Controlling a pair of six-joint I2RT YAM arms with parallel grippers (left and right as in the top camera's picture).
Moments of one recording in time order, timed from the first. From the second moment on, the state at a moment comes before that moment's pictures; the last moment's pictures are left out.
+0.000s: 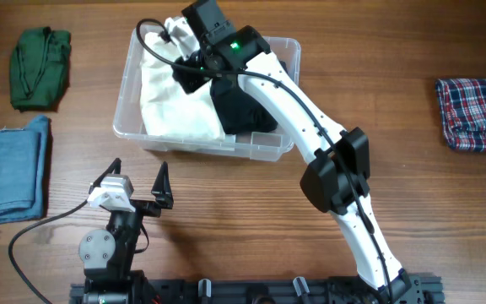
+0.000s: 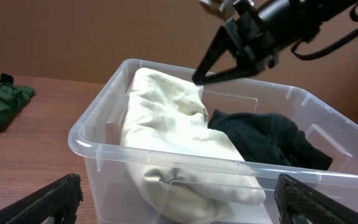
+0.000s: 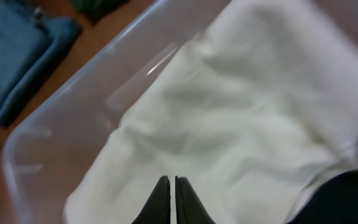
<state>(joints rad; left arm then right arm) 0.03 0.01 0.01 -0.05 0.18 -0.18 0.66 2.42 2.42 -0.97 -0.39 0.01</state>
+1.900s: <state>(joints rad) 0.03 0.01 0.01 -0.05 0.18 -0.18 0.73 2.40 2.17 -0.84 -0.47 -0.09</state>
